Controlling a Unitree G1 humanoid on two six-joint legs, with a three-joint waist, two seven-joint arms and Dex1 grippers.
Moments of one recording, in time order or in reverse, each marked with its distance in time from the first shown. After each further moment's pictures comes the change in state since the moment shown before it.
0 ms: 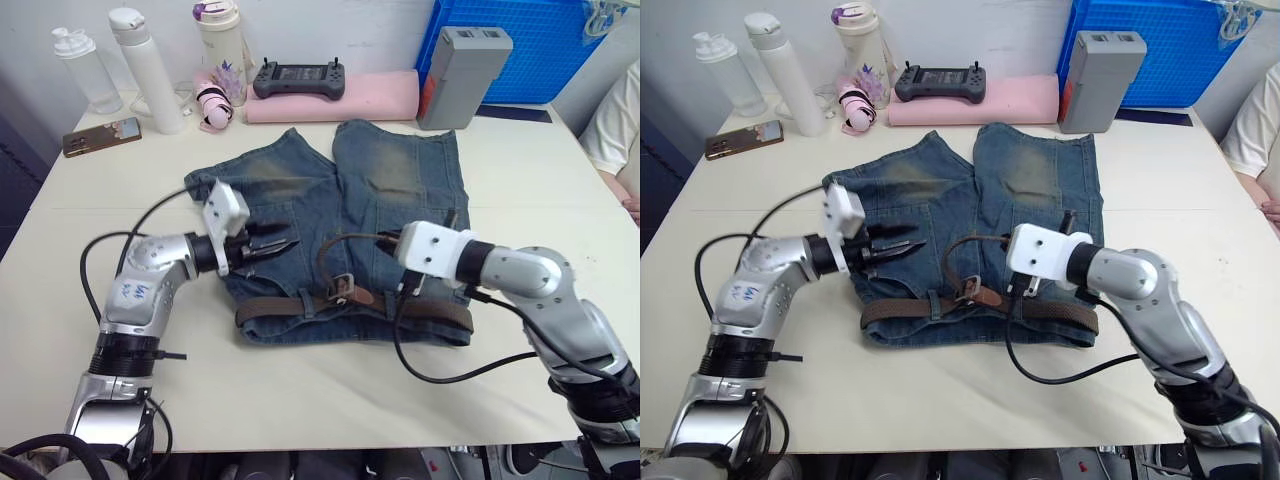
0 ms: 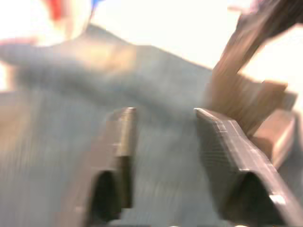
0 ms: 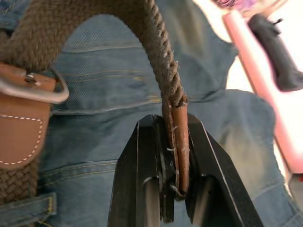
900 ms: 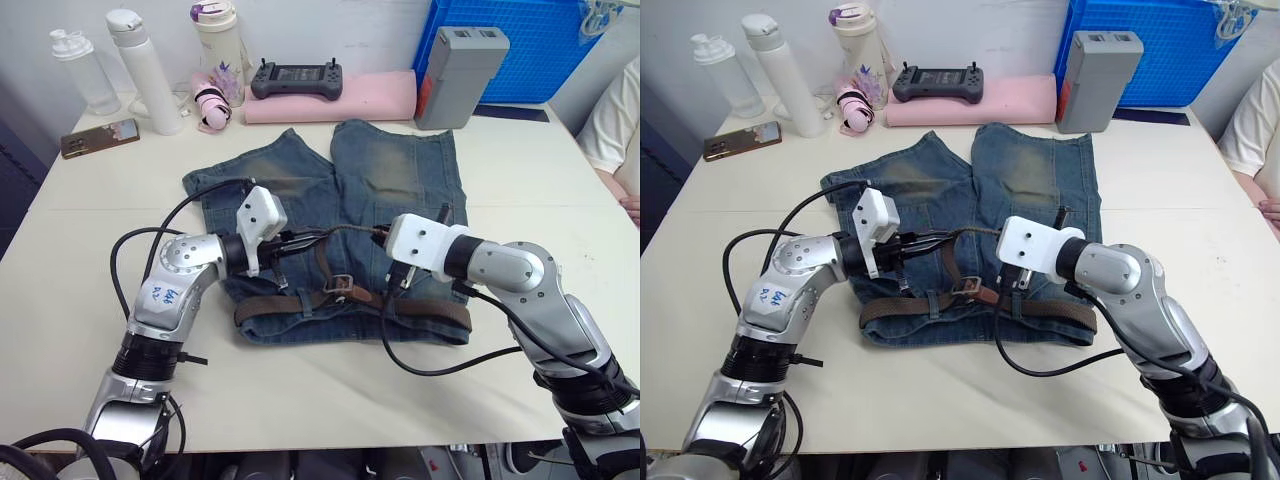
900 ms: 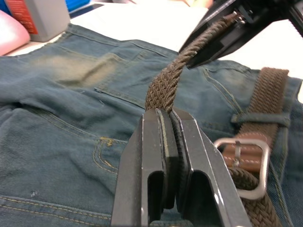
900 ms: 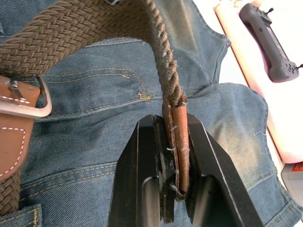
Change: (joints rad) left arm 0.013 -0.102 -0.104 0.012 0.133 -0.063 0.124; right arm -0.038 0.074 -0.007 -0.007 -0.014 0.098 -0.024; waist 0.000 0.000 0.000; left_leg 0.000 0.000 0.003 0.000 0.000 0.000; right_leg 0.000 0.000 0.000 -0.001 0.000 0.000
